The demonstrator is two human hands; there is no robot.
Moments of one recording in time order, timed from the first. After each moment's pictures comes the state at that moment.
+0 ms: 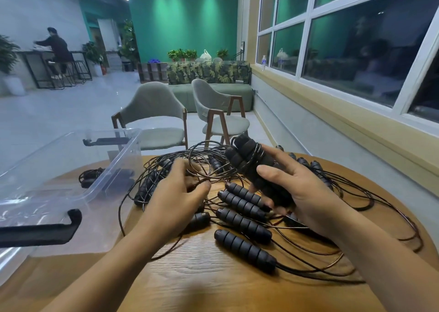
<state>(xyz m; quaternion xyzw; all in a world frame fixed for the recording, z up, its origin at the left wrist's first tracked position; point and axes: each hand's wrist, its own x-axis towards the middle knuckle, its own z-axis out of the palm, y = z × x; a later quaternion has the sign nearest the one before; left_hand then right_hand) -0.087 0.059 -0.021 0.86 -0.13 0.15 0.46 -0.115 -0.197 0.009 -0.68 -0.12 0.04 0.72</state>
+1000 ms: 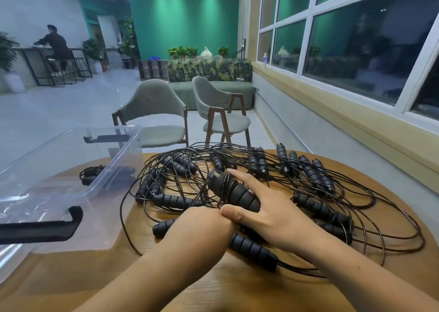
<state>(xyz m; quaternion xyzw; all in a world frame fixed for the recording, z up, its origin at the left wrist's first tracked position) -0.119 0.010 -0.019 0.94 -0.28 -0.07 -0.20 -0.116 -0.163 -0.024 -0.89 -0.19 -0.04 0.42</state>
